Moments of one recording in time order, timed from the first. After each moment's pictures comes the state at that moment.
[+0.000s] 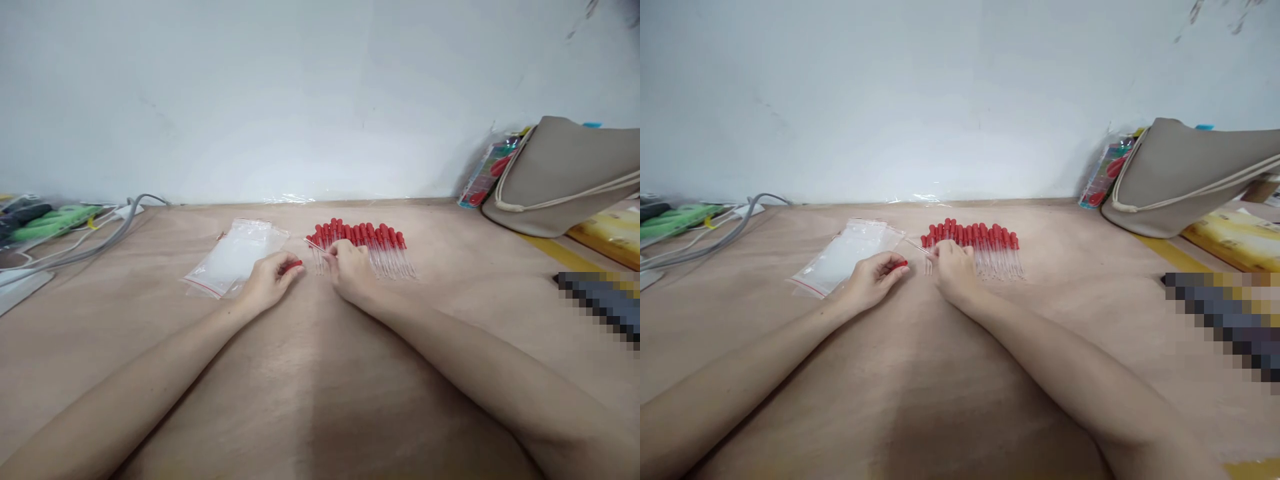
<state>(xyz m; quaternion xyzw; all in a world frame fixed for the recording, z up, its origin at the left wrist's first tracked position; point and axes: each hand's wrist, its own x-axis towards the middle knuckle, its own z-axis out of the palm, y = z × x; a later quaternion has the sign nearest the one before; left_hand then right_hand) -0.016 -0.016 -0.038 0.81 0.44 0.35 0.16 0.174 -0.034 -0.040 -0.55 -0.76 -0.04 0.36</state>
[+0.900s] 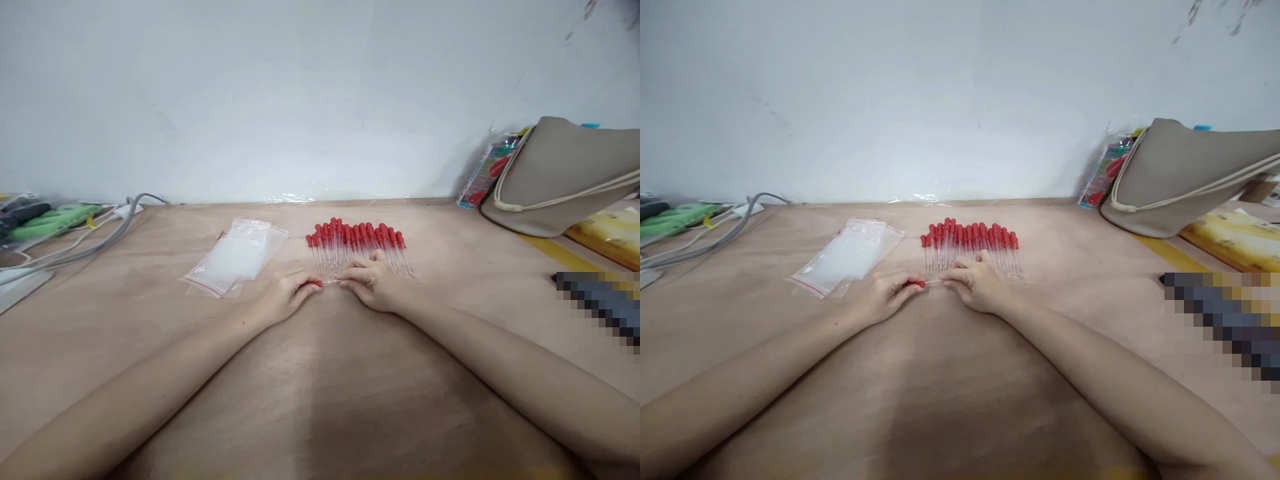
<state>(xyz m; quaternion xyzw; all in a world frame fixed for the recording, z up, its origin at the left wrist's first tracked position) 0.000 -0.033 -0.046 0.89 0.29 0.31 0.15 0.227 -0.050 -0.046 -0.38 -0.87 -0.01 0.31</state>
